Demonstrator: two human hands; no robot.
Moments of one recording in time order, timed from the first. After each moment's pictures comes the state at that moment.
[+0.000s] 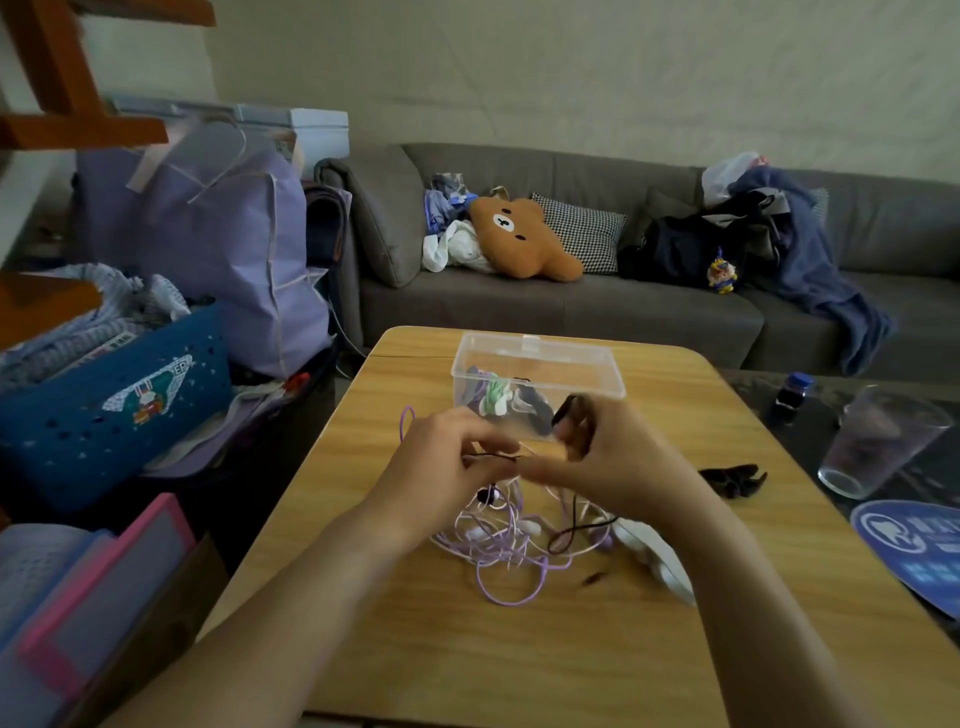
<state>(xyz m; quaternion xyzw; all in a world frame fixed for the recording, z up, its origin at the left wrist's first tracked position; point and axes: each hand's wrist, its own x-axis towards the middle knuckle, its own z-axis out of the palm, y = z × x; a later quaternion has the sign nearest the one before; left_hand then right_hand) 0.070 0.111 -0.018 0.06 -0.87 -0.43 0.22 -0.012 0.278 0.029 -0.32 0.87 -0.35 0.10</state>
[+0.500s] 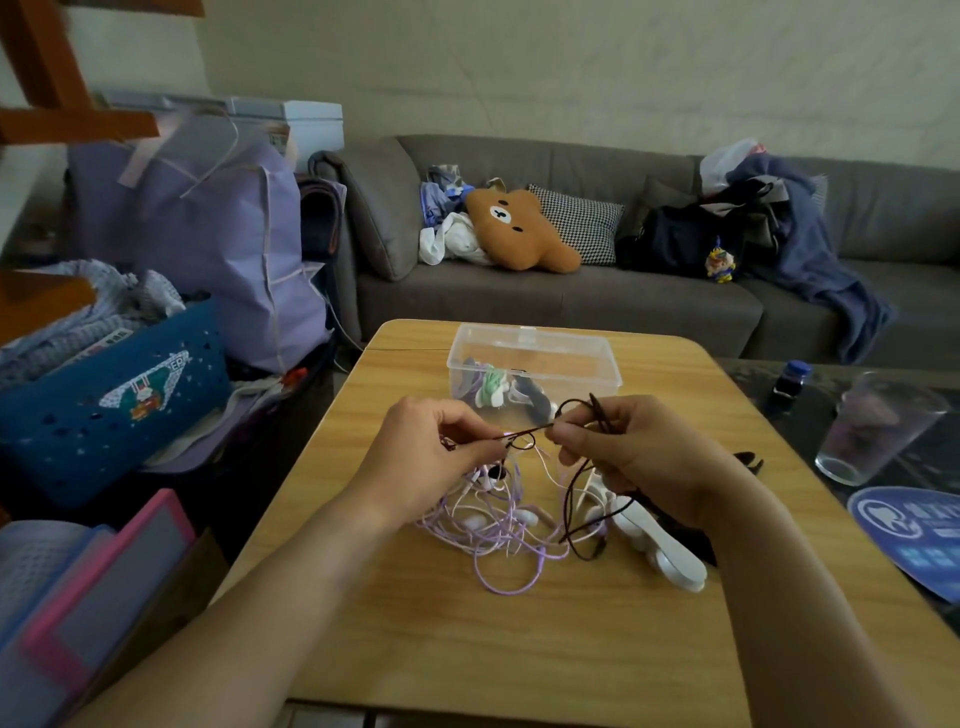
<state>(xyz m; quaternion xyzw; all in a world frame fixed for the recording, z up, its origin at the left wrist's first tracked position) 0.075 0.109 -0.014 0.09 -0.84 -0.49 0.23 -0.032 0.300 0.022 -0.28 0.77 -0.52 0.23</state>
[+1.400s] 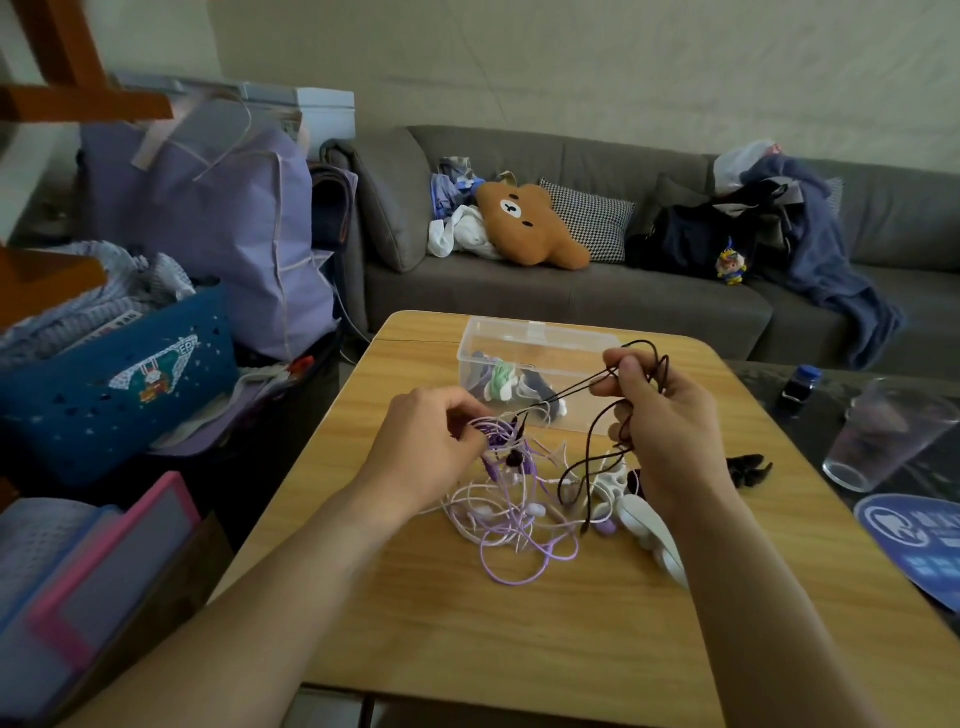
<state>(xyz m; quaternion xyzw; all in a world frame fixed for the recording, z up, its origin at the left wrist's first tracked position) 0.071 0.104 -0.019 0.14 -0.88 -0.37 0.26 -0.028 0.278 0.013 -0.13 0.67 -0.73 0.03</state>
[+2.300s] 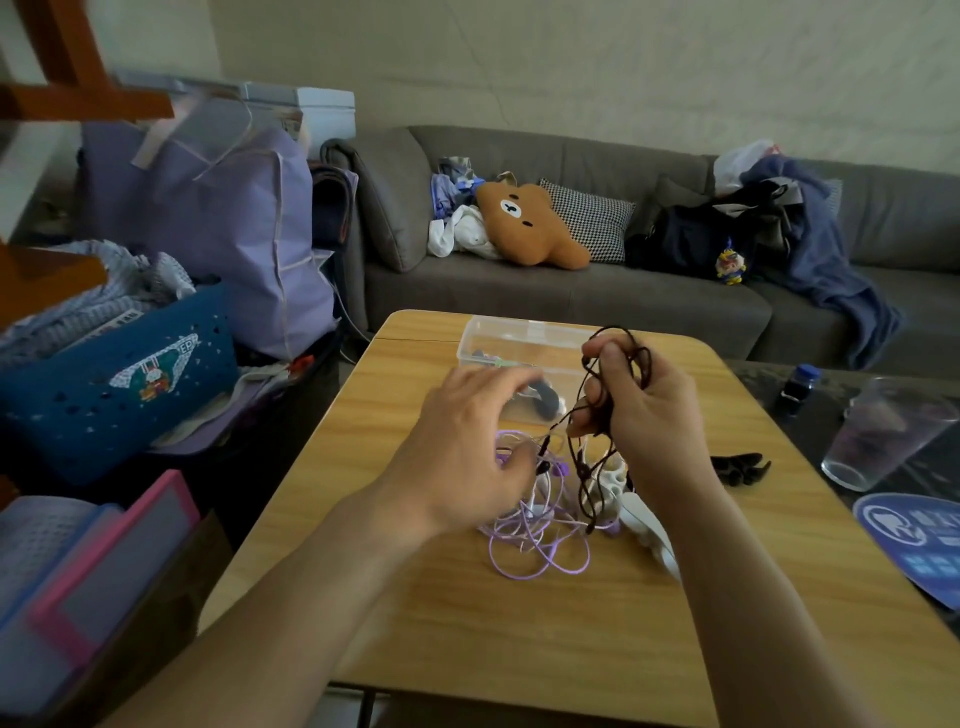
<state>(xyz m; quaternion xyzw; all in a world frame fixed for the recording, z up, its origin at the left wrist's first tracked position) 0.085 0.135 0.003 0.00 -0.92 -0.28 0.28 -0.020 0.271 0.020 -0.24 0.65 -0.72 0.04</state>
